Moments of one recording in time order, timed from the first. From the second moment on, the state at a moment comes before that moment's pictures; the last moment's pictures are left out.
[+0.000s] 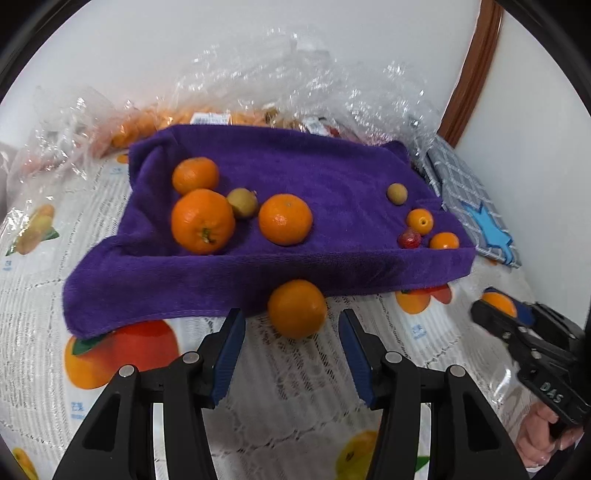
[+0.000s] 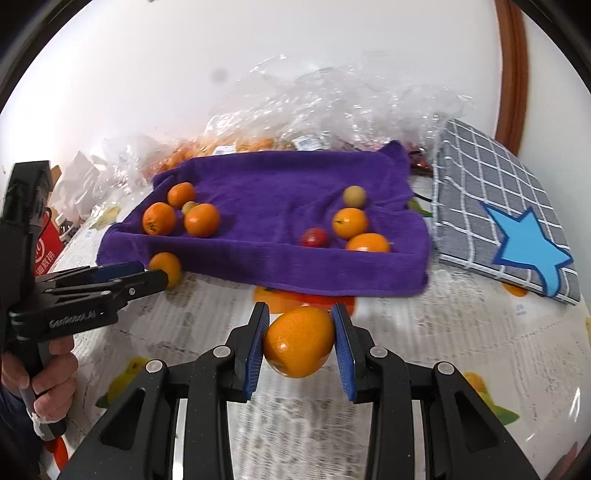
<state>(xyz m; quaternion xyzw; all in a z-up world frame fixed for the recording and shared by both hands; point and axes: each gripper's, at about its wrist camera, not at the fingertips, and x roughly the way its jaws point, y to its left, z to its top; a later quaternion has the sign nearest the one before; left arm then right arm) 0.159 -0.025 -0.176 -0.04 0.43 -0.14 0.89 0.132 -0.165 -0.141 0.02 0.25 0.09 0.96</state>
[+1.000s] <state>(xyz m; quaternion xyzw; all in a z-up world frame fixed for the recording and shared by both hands) 0.159 0.033 -0.131 -0.07 0.39 -0.10 0.91 0.151 -0.198 -0.110 0.06 0.22 0.07 0.97</state>
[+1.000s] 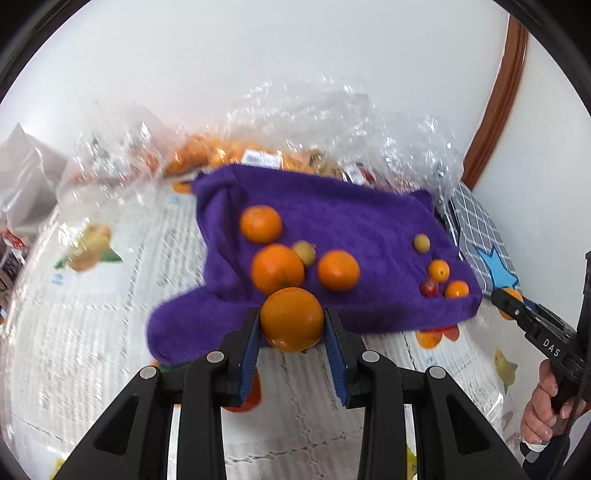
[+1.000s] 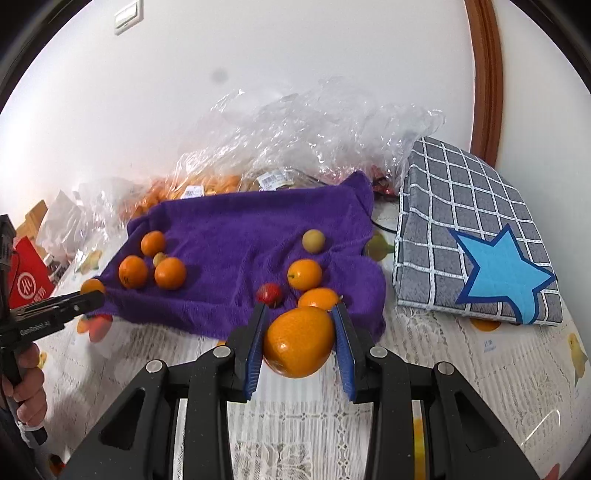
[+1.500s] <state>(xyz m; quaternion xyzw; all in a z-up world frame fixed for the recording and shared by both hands) 0.205 0.036 -0.102 -0.07 0.37 -0.09 0.92 0.188 -0.198 -0.073 0.05 0.21 0.06 0.98</state>
